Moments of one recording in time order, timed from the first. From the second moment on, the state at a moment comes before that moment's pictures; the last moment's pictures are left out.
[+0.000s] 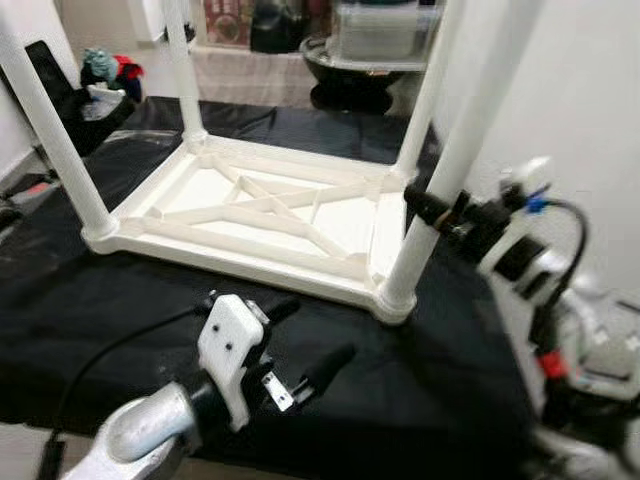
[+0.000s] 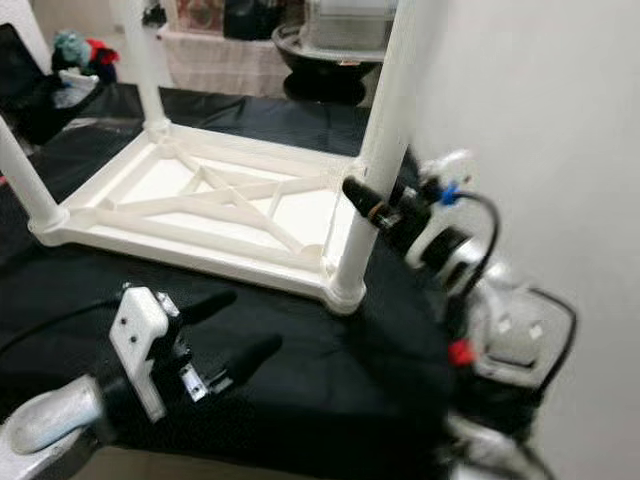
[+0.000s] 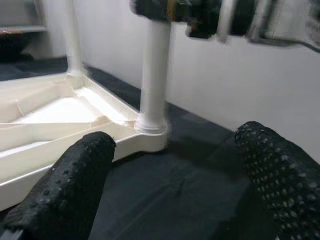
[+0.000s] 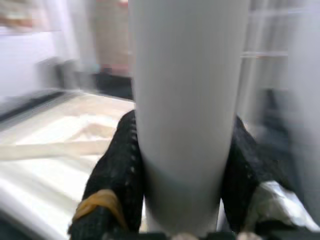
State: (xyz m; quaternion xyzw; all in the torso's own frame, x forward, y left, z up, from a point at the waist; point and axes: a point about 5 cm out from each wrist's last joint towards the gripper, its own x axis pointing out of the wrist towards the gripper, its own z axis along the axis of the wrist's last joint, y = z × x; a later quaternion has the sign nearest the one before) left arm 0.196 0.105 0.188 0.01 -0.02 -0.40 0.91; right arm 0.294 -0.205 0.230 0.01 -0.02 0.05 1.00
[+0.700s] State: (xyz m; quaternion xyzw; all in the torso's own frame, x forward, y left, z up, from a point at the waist) left arm 0.205 0.104 0.186 0.01 -0.03 -0.39 0.92; right arm 0.312 -0.165 0.237 0.00 0.02 0.29 0.96
